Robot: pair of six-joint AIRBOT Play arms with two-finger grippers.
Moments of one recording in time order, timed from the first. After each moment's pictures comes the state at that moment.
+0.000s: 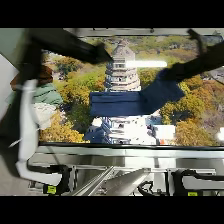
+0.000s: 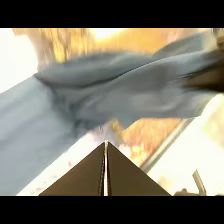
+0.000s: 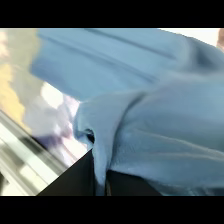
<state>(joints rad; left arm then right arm) -0.25 -1.54 2.06 -2.29 1.41 1.58 0.02 -1.52 1.70 2.31 -1.52 -1.83</state>
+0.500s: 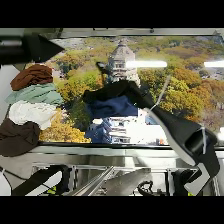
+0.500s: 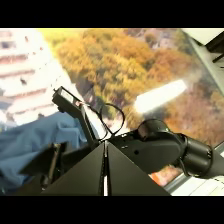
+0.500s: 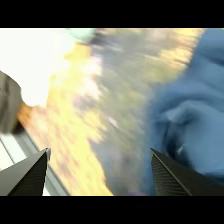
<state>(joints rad) -0.01 -1.10 1.73 -2.30 1.41 1.69 0.73 -1.83 1.71 2.32 -0.73 -1.64</state>
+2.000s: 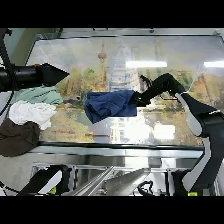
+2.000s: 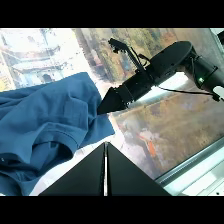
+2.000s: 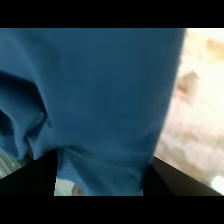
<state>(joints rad) 0.02 -0.97 1.43 -2.30 1.34 1.73 0.18 -2.00 1.56 2.42 -1.31 -1.86</state>
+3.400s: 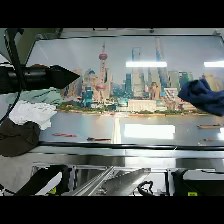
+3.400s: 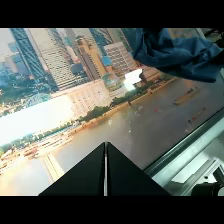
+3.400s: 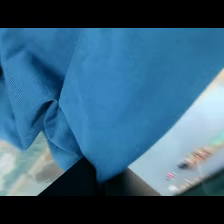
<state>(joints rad) -0.14 -0.97 1.43 -2.31 1.29 1.75 -0.76 -1.53 1.43 1.83 -1.42 -1.38</state>
